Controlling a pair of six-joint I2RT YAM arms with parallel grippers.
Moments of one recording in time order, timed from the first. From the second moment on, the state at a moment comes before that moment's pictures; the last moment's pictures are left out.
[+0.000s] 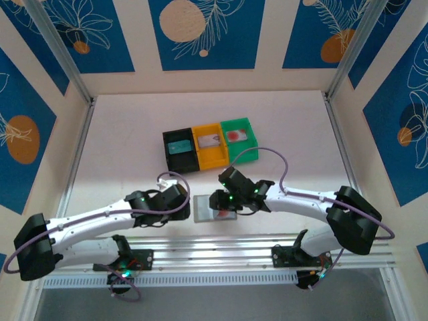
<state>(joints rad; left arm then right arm) -1.04 1.07 0.67 -0.76 -0.24 -1.01 0.95 1.38 0.72 -0.29 -0.17 0.91</state>
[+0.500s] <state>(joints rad) -1.04 1.00 0.63 -0.79 -0.25 -1.04 1.01 1.51 0.78 -0.24 -0.23 0.94</state>
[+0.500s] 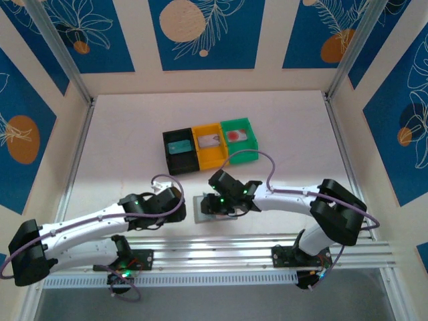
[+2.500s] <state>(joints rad) -1.03 1.45 0.69 -0.57 -0.08 -1.04 0.91 1.60 0.76 -0.22 -0.26 0.92</state>
